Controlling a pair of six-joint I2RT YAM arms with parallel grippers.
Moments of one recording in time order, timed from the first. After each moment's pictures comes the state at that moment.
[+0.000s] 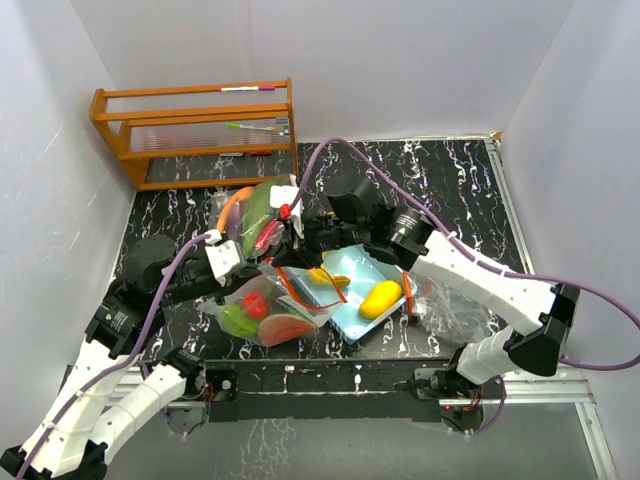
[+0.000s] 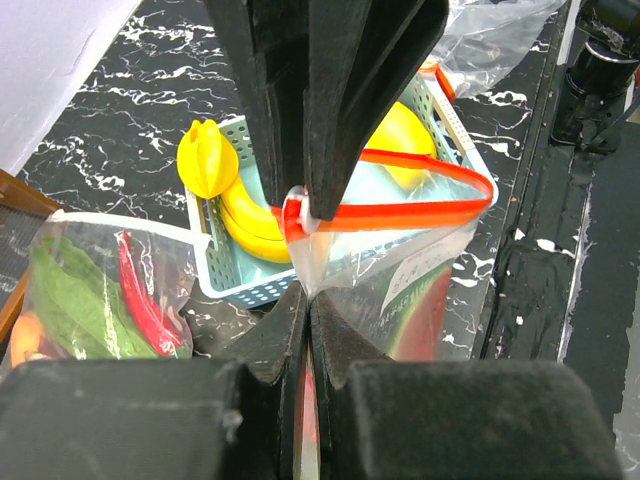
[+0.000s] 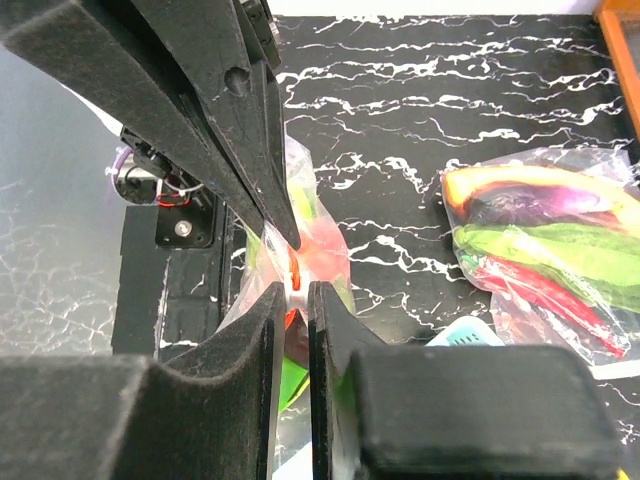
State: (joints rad) left arm -0.51 0.62 0.94 -0.66 0.59 0.38; right arm 0.96 1.44 1.52 -0.49 -0.56 -0.24
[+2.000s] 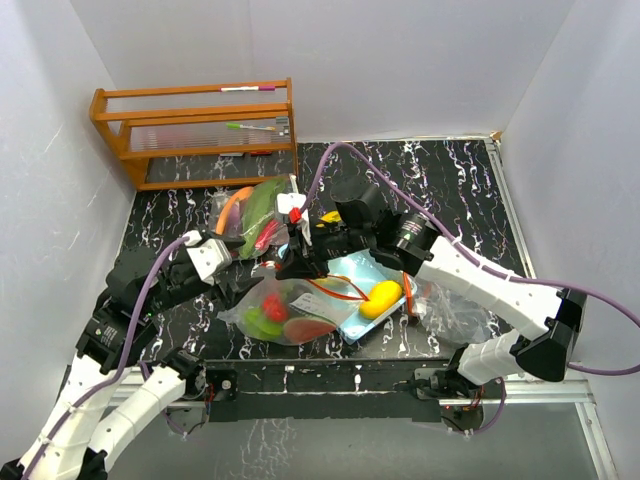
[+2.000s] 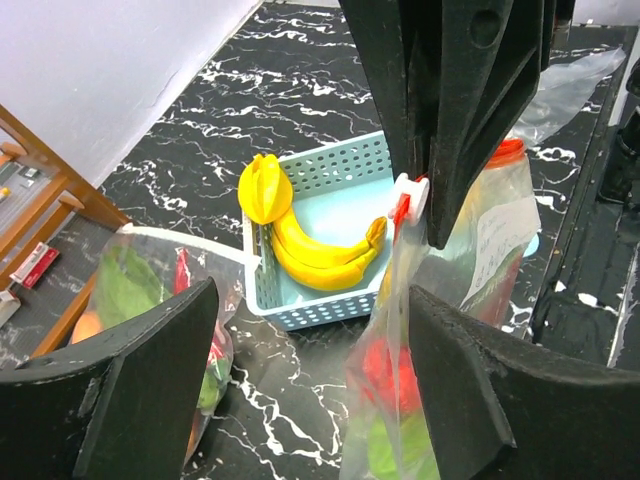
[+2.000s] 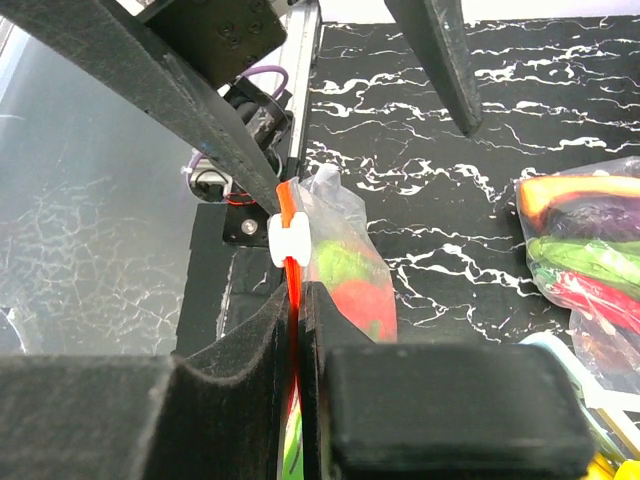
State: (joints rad) left arm -0.51 0.55 0.93 -0.57 0.49 0.31; right arm 0.95 1.38 1.42 -0.43 -0.70 -0.15
